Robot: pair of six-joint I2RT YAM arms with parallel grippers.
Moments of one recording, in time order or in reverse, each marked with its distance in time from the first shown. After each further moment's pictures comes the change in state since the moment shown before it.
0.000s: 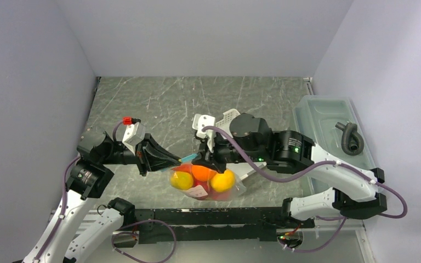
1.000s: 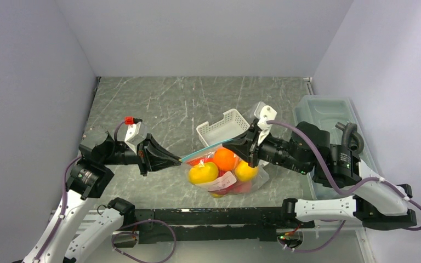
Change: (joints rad) left arm -0.001 0.000 0.001 -0.063 -0.031 0.028; right arm 0.007 -0.324 -0.157 0.110 0.297 0.068
